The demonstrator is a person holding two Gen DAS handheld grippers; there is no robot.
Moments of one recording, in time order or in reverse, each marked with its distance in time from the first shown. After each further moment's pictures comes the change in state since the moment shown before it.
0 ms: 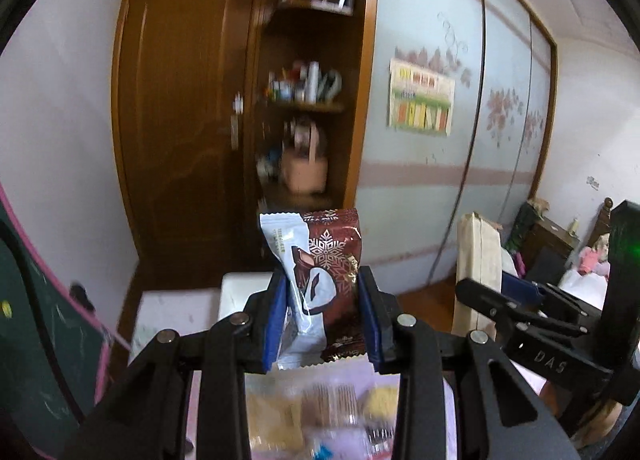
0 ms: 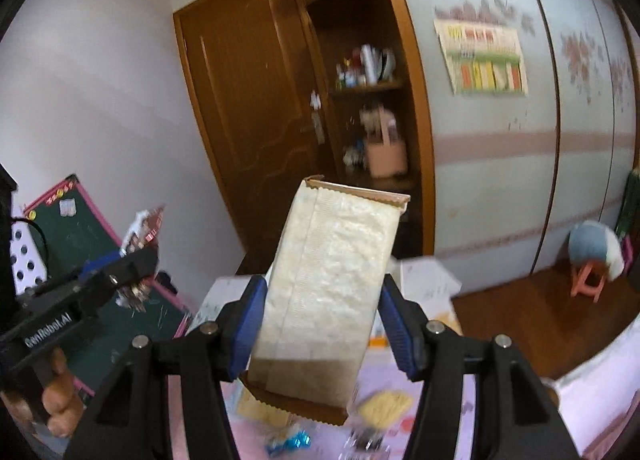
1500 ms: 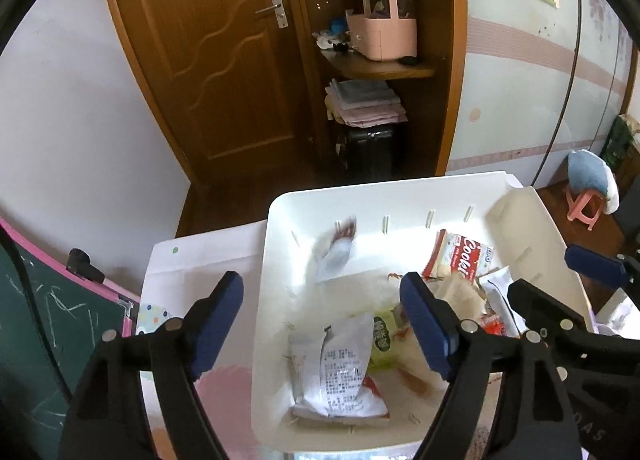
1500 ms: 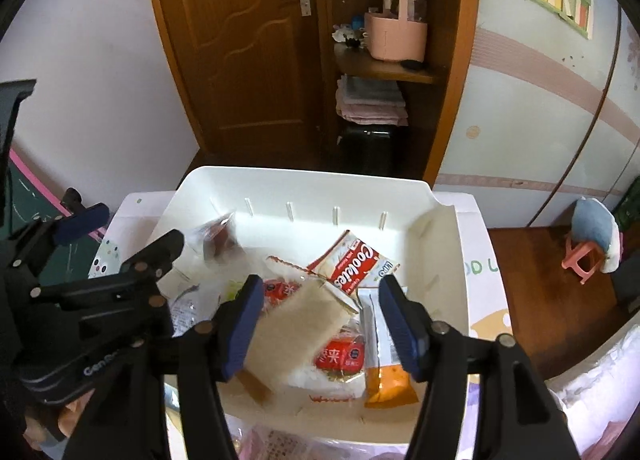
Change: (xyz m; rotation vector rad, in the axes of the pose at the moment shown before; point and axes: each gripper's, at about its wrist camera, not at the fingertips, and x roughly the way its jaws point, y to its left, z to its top) left arm 0.322 0.107 -0.095 0.050 0.433 0.279; right arm 0.299 0.001 -0.067 -0.091 0.457 -0.125
